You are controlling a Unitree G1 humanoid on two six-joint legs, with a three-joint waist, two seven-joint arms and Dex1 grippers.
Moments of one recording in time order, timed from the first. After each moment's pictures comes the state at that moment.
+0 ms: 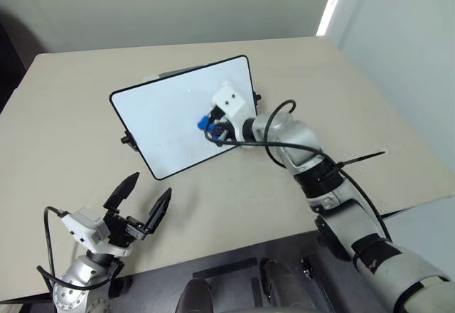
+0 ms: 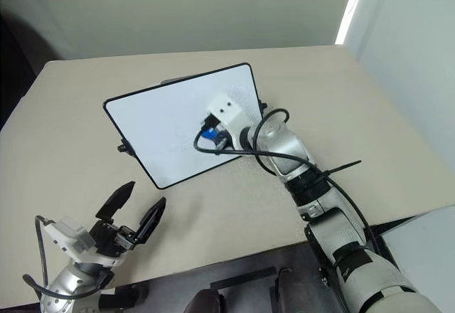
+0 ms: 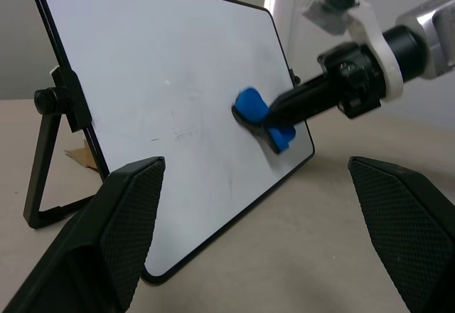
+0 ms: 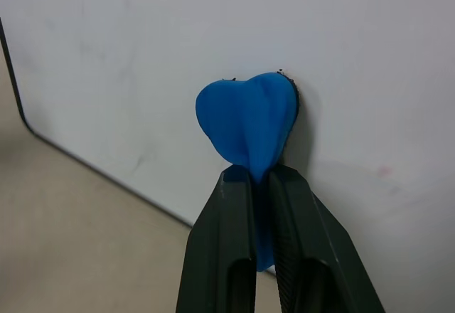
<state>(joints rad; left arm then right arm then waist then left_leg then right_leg) 0.37 0.31 0.31 -0.26 -0.61 -0.28 -0.78 -0.98 -0.10 0.38 0.23 0.09 0.93 0.58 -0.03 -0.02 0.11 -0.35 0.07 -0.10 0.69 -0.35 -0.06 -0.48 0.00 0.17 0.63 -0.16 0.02</state>
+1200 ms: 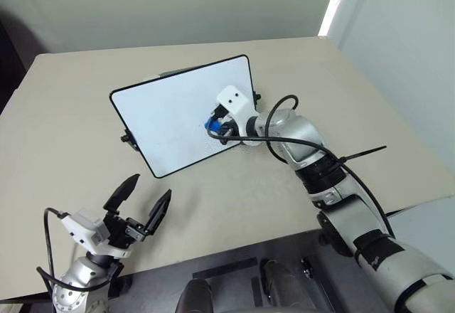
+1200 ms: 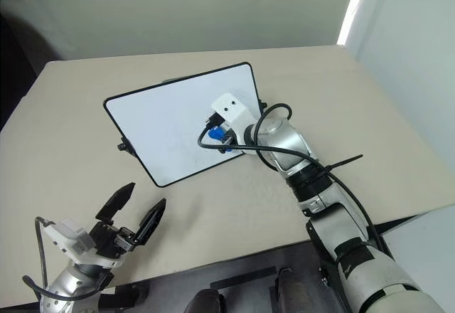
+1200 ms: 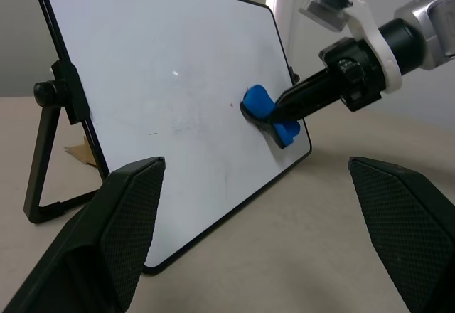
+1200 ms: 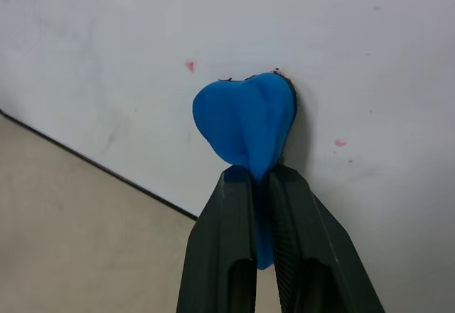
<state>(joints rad) 0.38 0.31 0.31 -0.26 -0.61 -0.28 -0.78 -1.02 -0.14 0.38 0.23 0.07 0.98 0.58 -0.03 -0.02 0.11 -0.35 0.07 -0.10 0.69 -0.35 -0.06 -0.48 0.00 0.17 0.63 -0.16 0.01</state>
